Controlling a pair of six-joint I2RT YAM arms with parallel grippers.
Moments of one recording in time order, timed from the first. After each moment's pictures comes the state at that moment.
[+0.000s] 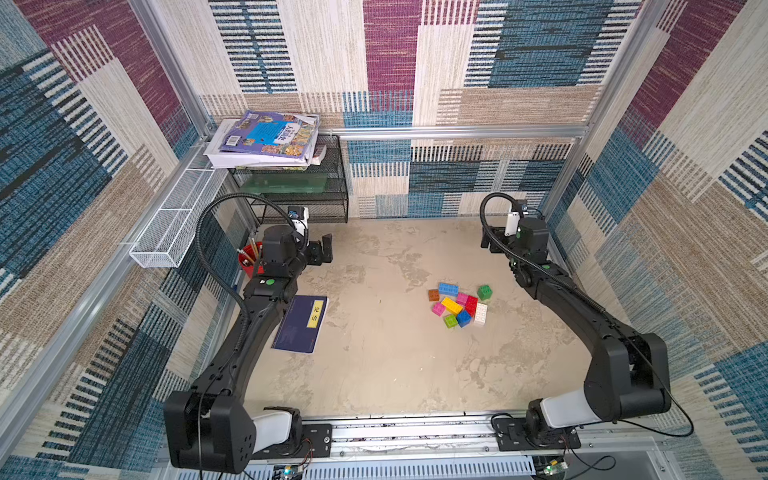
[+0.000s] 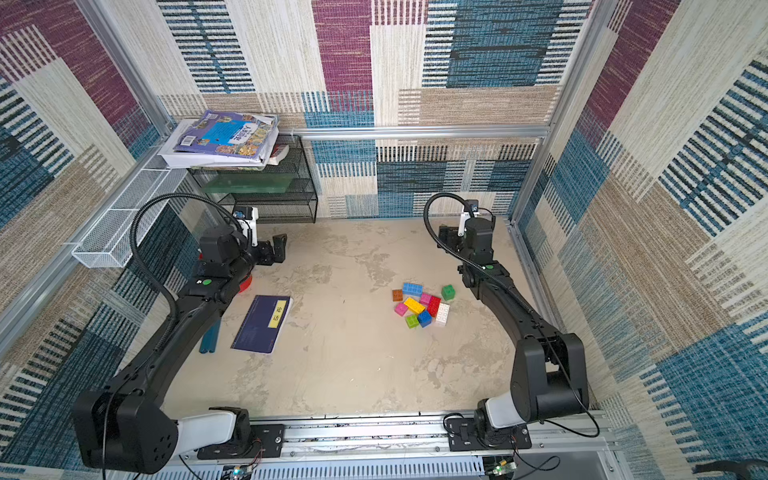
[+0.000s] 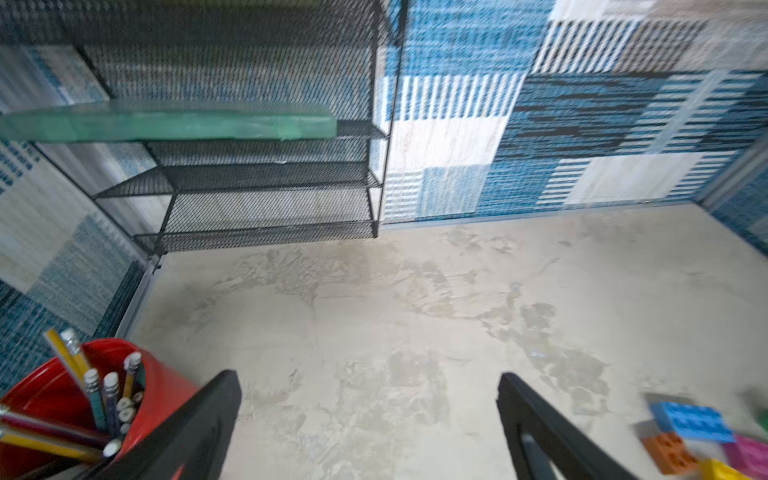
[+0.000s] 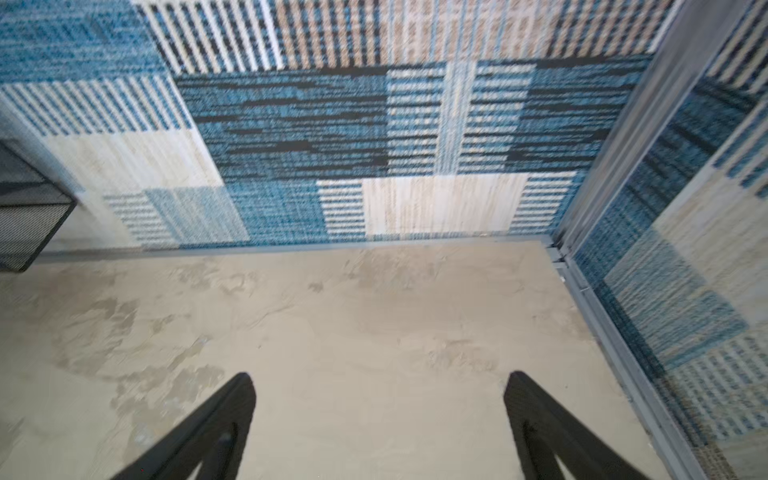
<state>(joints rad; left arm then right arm) -0.14 1.27 1.14 -0.20 0.03 -0.03 0.12 1.46 1.10 0.00 0.10 0.08</state>
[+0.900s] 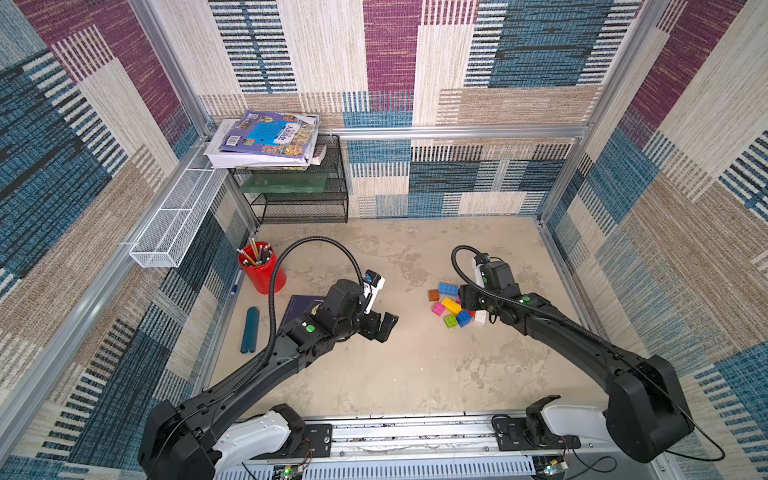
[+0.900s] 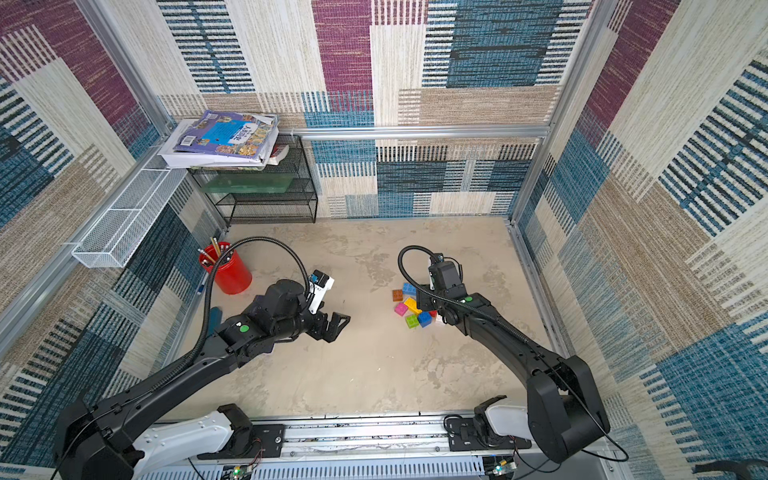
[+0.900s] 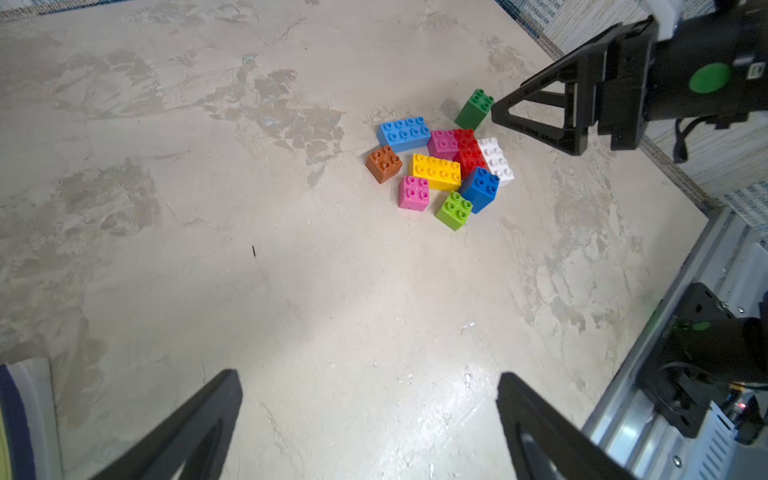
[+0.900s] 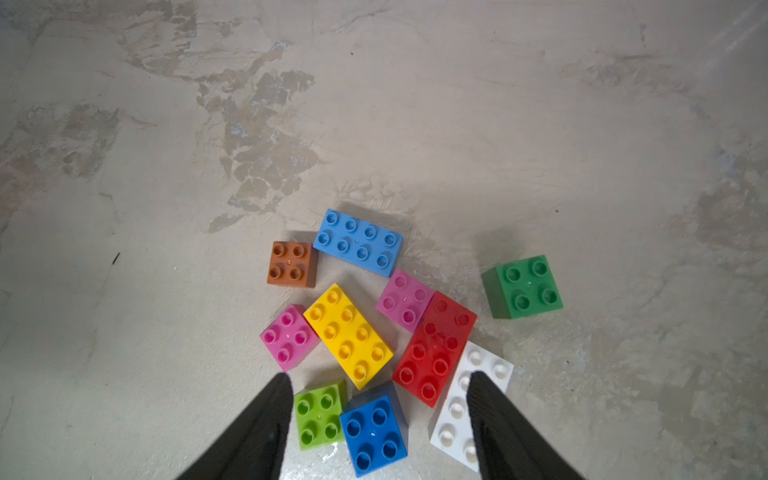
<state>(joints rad) -0.70 1.09 0.81 -0.41 0.08 -0.21 0.39 1.30 0.81 -0.33 0.11 0.27</state>
